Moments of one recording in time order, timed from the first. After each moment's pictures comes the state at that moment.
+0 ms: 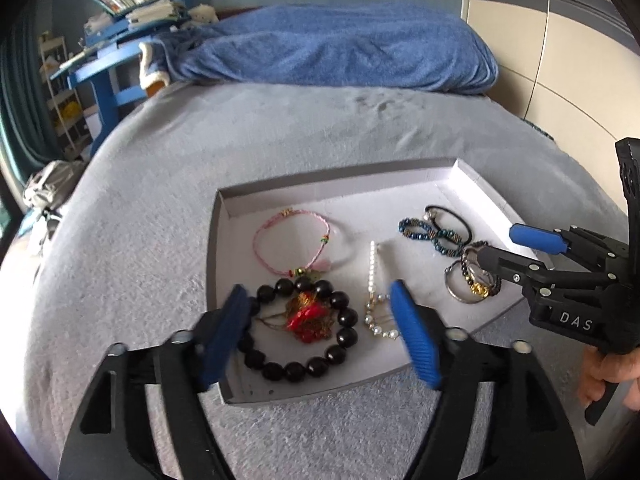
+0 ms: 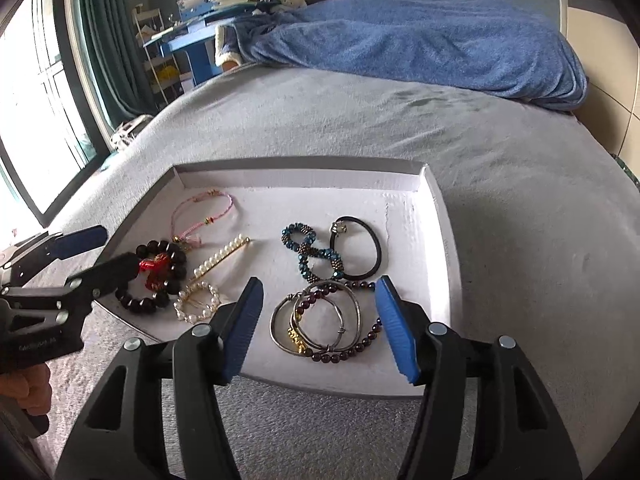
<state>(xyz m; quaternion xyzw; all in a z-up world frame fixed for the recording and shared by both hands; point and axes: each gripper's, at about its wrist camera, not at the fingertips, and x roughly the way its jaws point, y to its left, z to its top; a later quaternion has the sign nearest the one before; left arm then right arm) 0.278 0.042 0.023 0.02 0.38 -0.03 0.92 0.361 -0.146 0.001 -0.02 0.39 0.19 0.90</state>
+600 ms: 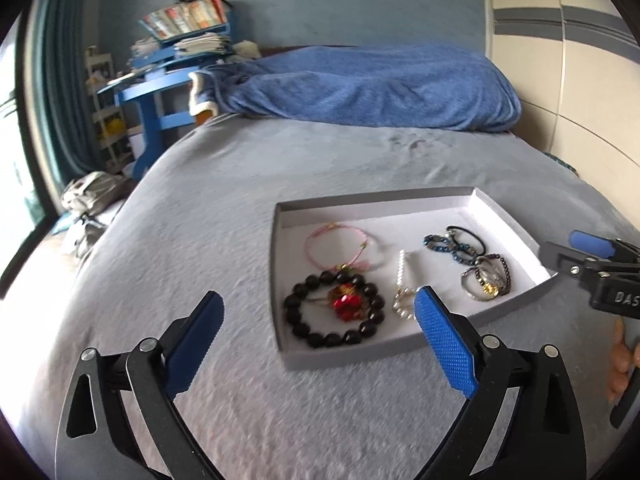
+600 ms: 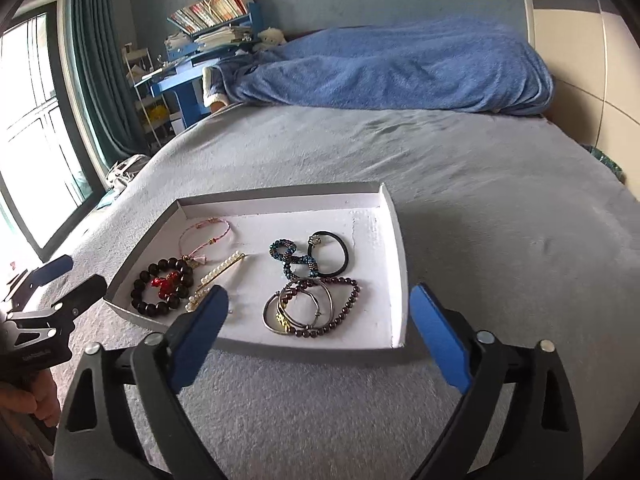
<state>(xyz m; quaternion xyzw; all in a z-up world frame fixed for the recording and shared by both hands) 0.222 0.057 0.030 0.01 0.31 0.04 0.95 0.313 -0.180 0.023 0.02 0.34 0.17 0.93</state>
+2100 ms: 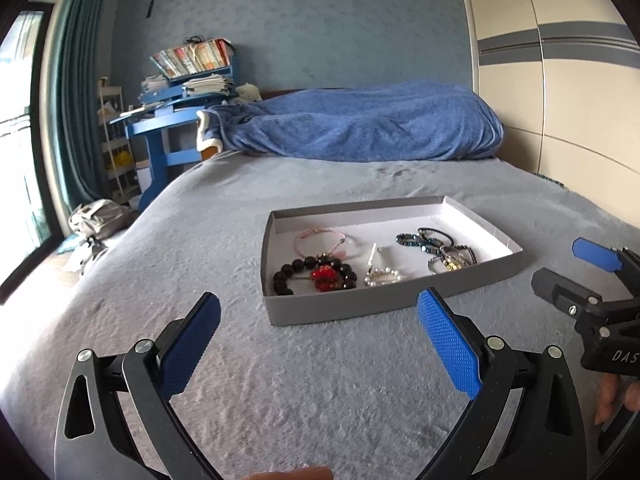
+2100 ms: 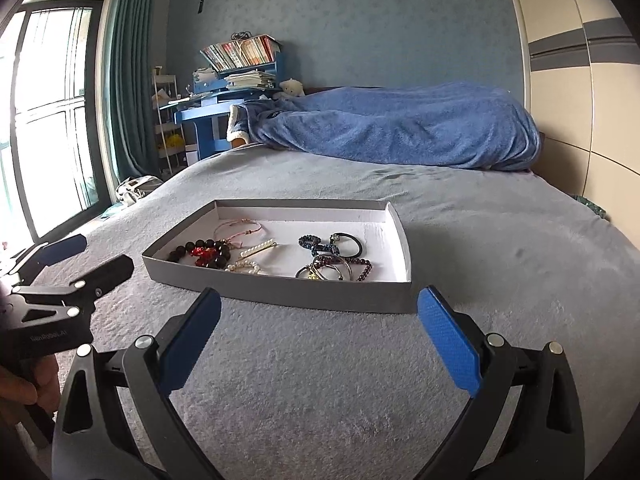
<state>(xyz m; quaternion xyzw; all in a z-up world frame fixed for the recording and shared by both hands) 0.150 0.033 0.014 0.02 0.23 0.03 0.97 0.209 -0.174 0.008 -0.02 0.22 0.17 0.96</state>
